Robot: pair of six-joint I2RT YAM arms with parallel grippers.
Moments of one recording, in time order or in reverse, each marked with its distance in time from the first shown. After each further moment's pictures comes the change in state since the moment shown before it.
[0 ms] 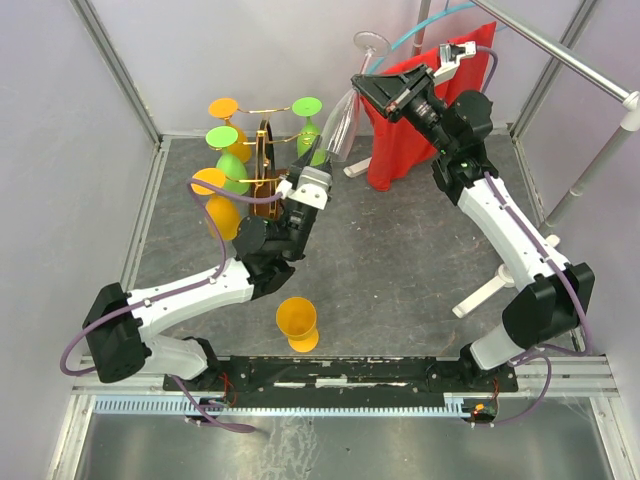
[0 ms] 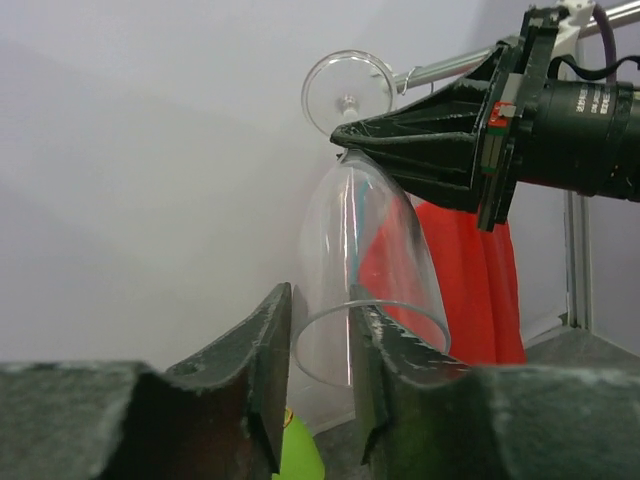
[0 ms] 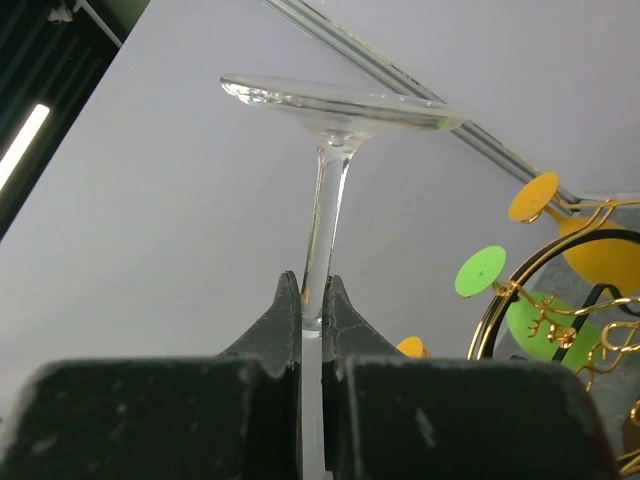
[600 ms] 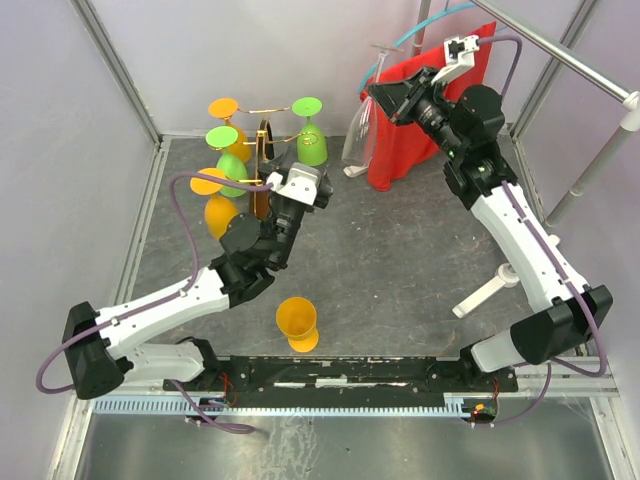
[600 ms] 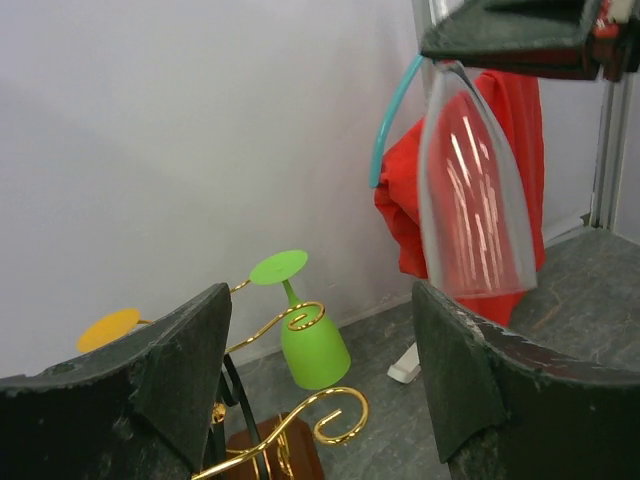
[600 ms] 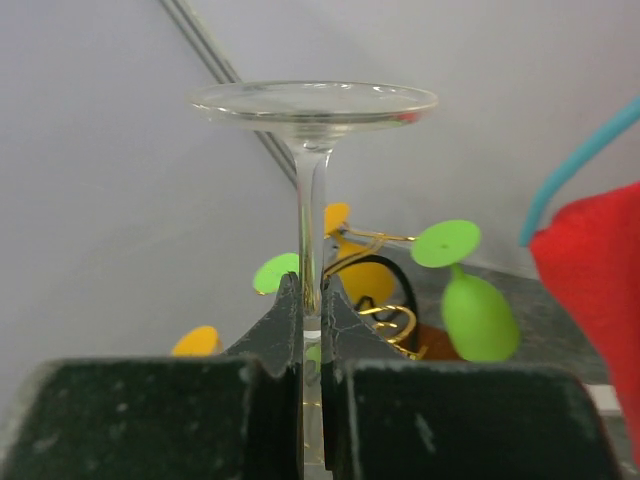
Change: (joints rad) left arm 0.000 -0.137 -0.032 -0.345 -0.121 -0.072; right arm 0.014 -0.068 0.085 -0.297 0.142 -0.614
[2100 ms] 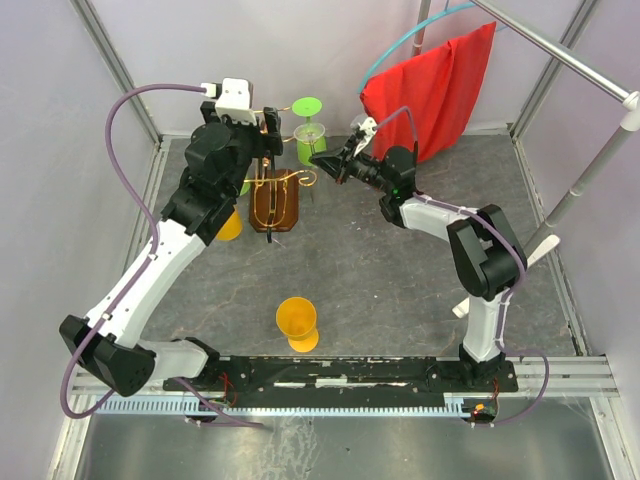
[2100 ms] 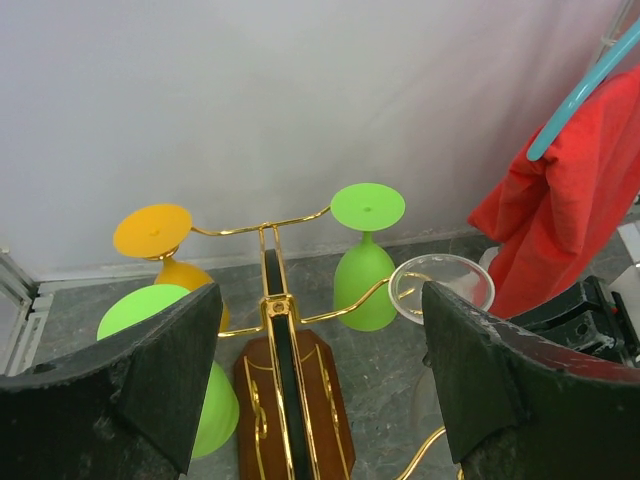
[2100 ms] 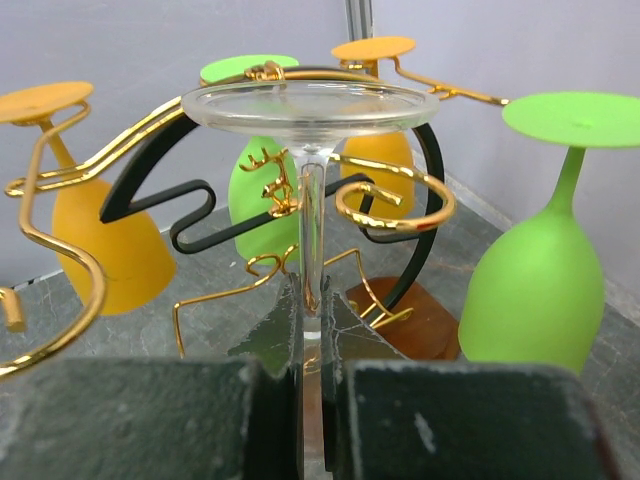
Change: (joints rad) left arm 0.489 0.092 0.433 -0.749 0.239 -0.520; right arm 0.096 0.457 -0.354 0.829 -0.336 -0.363
